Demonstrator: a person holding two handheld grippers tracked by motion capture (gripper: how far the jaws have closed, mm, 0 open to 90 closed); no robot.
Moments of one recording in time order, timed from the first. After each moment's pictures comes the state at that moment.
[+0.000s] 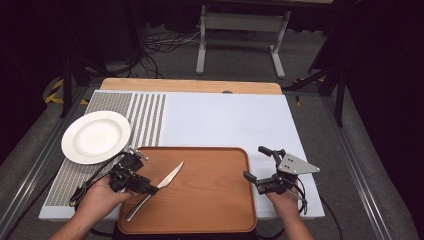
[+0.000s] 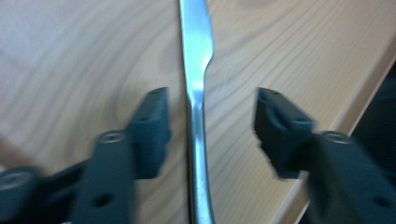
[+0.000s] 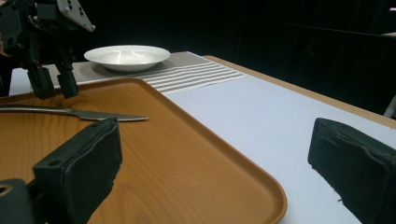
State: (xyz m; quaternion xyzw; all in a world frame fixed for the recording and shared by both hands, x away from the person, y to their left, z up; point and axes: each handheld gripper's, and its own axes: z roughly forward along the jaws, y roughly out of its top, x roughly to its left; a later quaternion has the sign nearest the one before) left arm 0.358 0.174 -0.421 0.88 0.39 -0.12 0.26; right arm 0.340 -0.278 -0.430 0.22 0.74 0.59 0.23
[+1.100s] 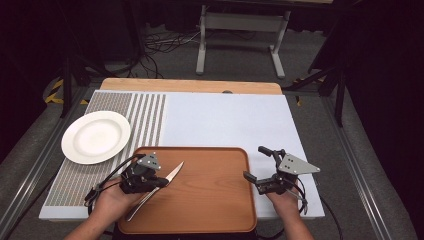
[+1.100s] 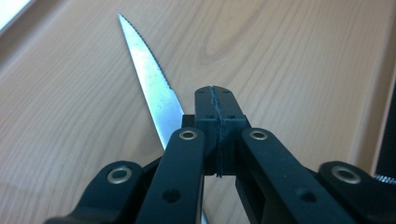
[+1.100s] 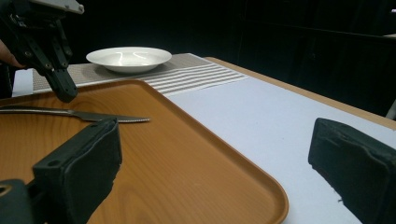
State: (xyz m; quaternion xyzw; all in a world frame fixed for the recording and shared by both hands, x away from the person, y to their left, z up) left arm 0.344 0.141 -0.420 0.92 0.24 0.00 0.31; right arm 0.340 -0.278 -0.429 0.21 0.74 0.59 0.23
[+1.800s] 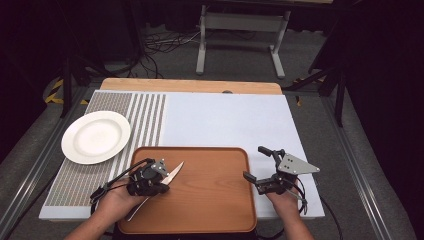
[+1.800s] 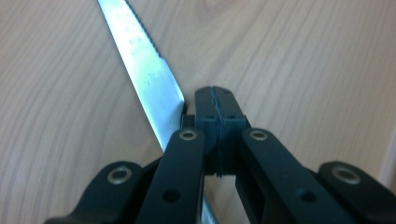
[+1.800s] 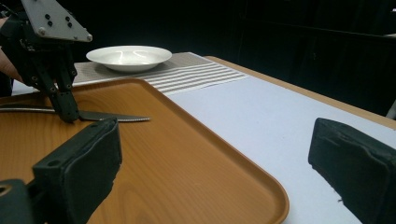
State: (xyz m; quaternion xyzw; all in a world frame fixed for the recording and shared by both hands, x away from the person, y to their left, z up) left arm 0.350 0.128 -0.438 0.95 0.21 -0.01 0.23; right arm 0.340 -0.277 -0.430 0.21 0.74 0.59 0.23
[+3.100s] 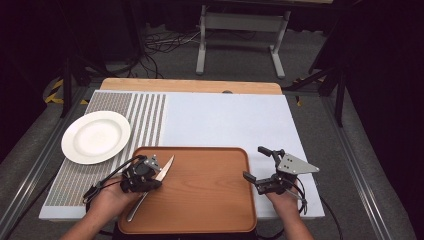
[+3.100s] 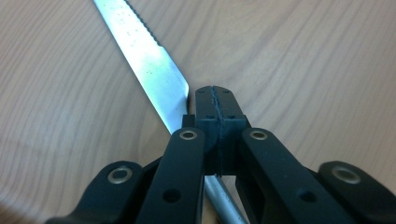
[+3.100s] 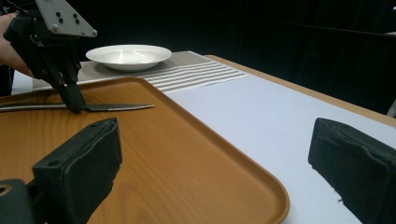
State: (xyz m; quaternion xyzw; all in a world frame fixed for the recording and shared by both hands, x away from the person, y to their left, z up) left arm 0.356 0.148 -0.438 0.94 0.25 0.01 0.22; right arm 0.341 -0.277 -0.430 0.21 0.75 0.59 0.23
